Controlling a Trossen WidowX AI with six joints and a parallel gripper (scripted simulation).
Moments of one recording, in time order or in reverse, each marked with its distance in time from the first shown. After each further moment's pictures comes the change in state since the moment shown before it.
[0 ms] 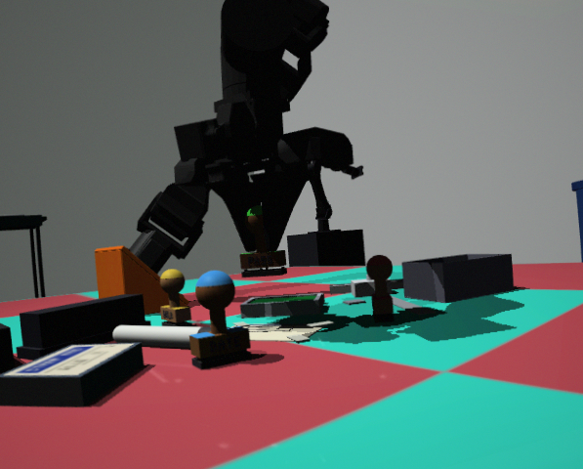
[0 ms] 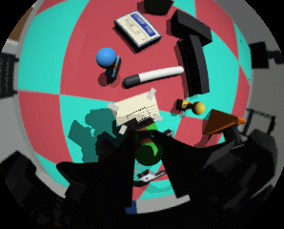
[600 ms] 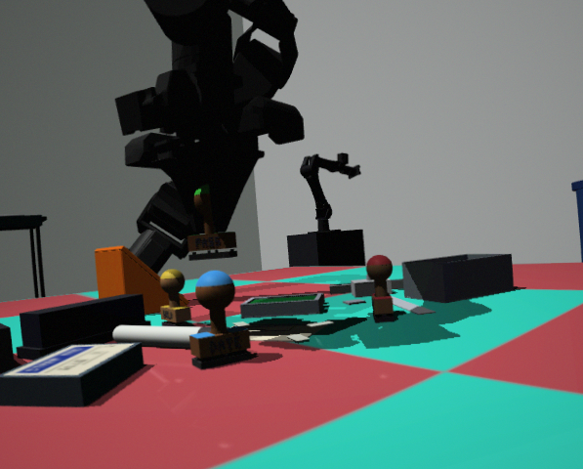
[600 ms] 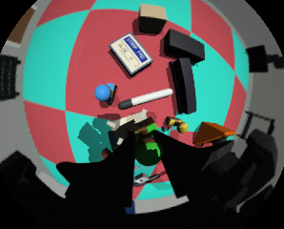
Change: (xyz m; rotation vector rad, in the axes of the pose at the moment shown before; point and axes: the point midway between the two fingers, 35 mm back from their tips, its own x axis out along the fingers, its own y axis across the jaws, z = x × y) arm -0.021 -0.018 0.048 -0.009 -0.019 0.005
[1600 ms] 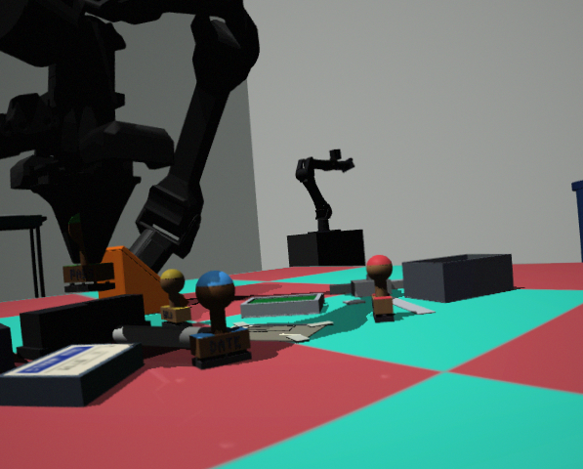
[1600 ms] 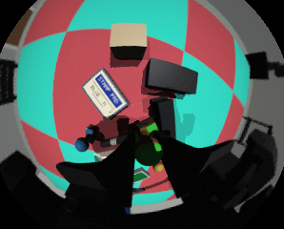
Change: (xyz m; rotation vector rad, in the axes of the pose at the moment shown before) arm 0.019 -0.057 0.094 -0.020 -0.007 -0.007
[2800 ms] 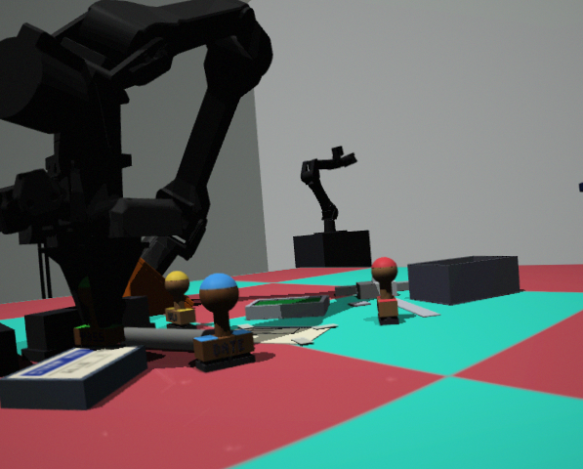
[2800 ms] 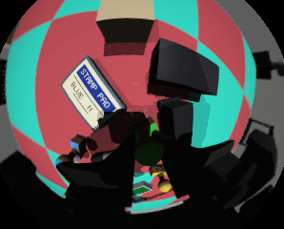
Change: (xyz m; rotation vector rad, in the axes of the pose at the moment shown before) arm 0.052 0.000 -0.002 0.000 0.006 -0.002
